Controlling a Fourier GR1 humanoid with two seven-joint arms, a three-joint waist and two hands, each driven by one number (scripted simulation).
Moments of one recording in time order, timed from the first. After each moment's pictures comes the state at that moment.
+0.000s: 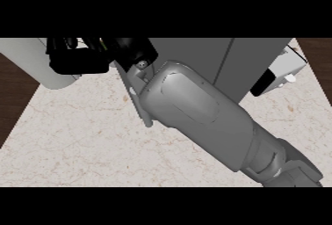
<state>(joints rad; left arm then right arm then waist) 0.46 0.93 0.09 -2.01 1.18 -0.36 -0.44 -1.30 0.00 0.45 -1.07 -0.23 -0.34 0.29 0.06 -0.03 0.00</state>
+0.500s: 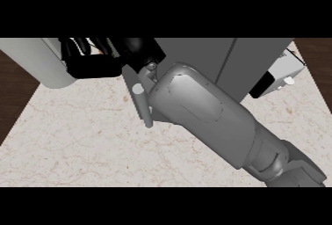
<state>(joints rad) 0.44 0.94 0.10 -2.03 1.20 -0.32 -0.41 -1.26 -0.02 0.47 -1.05 -0.20 -0.28 0.14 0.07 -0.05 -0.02</state>
